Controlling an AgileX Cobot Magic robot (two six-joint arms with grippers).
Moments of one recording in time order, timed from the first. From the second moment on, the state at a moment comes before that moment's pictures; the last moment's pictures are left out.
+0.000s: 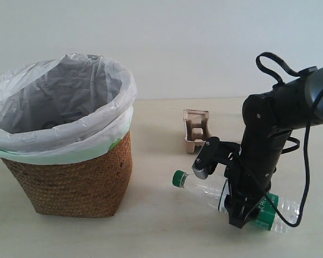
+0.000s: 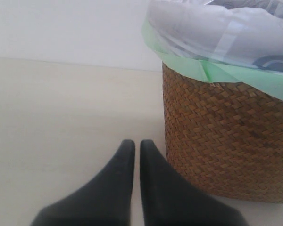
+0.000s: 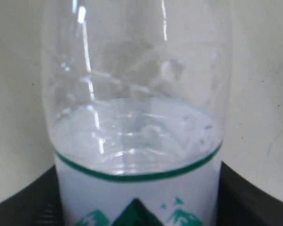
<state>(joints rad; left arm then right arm) -0.01 0.00 0.00 0.01 0.28 -0.09 0.45 1.93 -1.11 0.04 0.74 -0.71</state>
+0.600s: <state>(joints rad) -0.01 0.00 0.00 0.01 0.28 -0.09 0.45 1.71 -1.22 0.15 0.85 -0.51</state>
